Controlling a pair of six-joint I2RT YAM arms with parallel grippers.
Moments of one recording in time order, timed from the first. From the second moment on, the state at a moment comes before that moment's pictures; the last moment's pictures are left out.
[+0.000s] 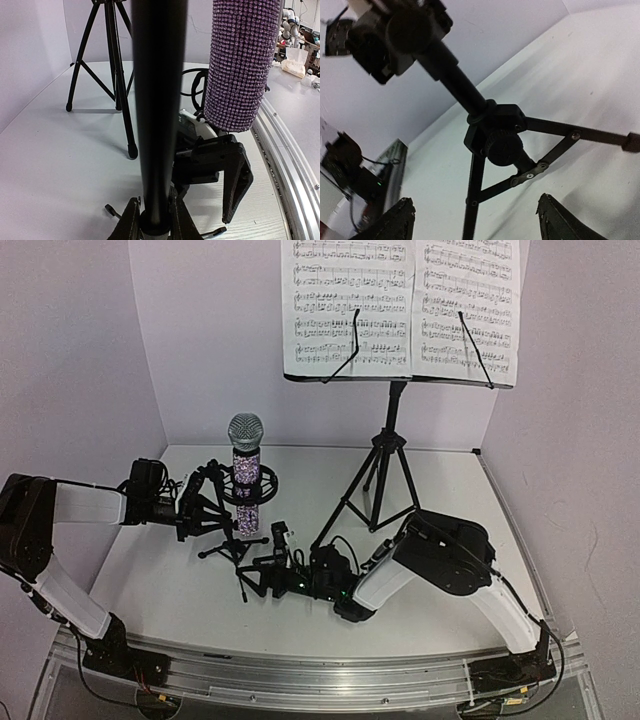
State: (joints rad) left arm -0.18 1.51 0.72 0.05 1.27 0.76; right arm 1.10 2.46 1.24 1.17 -0.18 0.55
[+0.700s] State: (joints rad) left arm -0.18 1.51 0.72 0.05 1.27 0.76; right arm 1.12 2.39 1.36 1.16 0.02 1.50
